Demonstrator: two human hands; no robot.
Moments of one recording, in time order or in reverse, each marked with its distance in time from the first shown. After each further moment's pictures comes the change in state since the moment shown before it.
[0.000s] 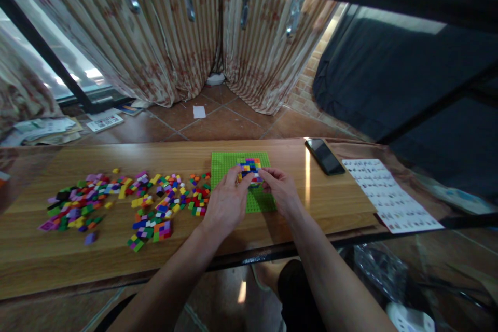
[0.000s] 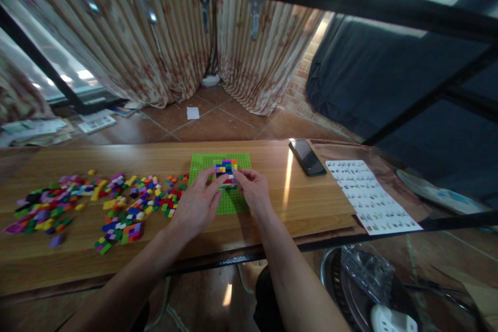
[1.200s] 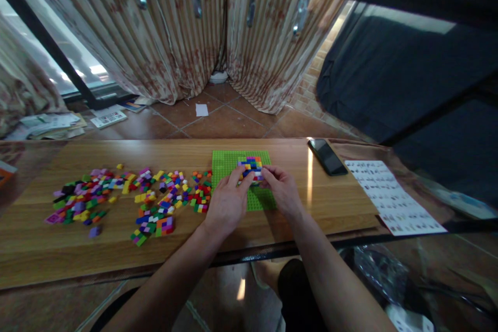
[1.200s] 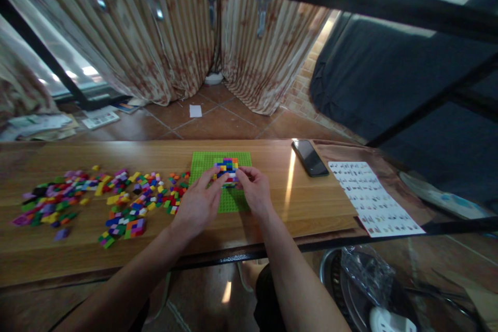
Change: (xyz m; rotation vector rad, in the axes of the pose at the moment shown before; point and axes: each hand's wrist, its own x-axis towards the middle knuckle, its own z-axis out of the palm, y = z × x) left_hand -0.004 0.001 0.003 0.009 0.019 -0.022; right_hand 0.001 0.005 0.001 0.044 -0.090 -0.109
